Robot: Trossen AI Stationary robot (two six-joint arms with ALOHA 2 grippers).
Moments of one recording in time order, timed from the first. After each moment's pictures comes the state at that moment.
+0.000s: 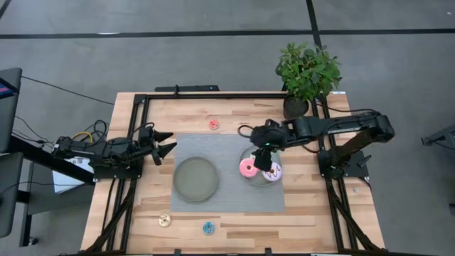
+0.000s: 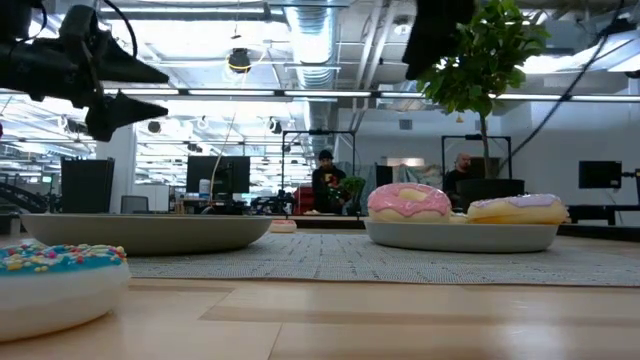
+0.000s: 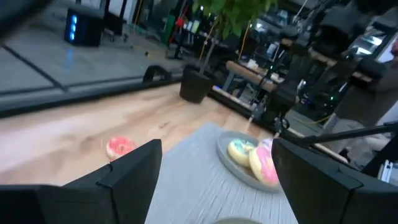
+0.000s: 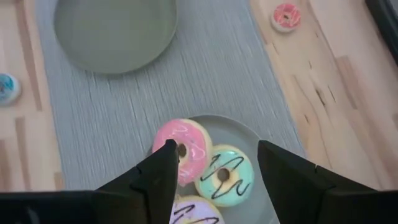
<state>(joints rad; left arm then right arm) -0.14 0.04 0.07 -0.03 -0.54 -0.43 0.09 1.47 1.38 -0.95 0.17 0.28</state>
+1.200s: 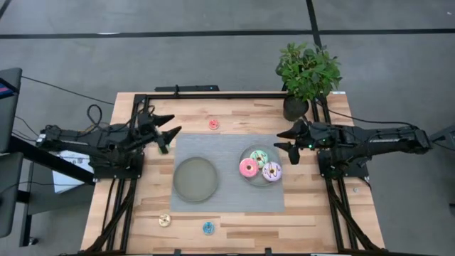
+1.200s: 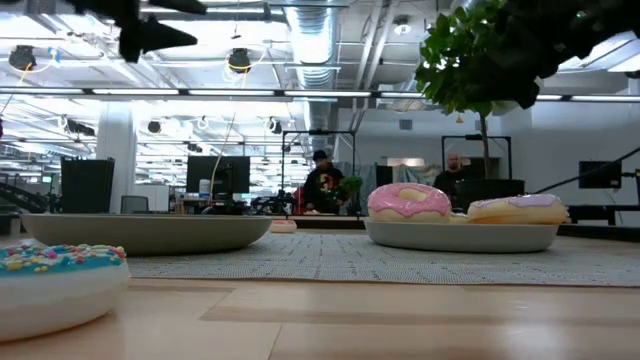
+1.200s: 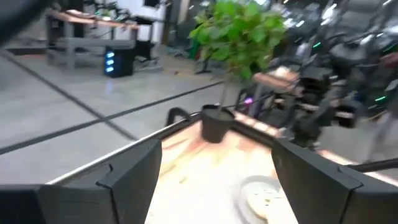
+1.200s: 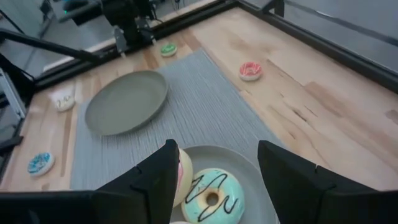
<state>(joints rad) -0.10 0.55 0.53 0.00 -0.65 -0.27 -0.01 0.67 0.52 -0.31 0.17 0.33</state>
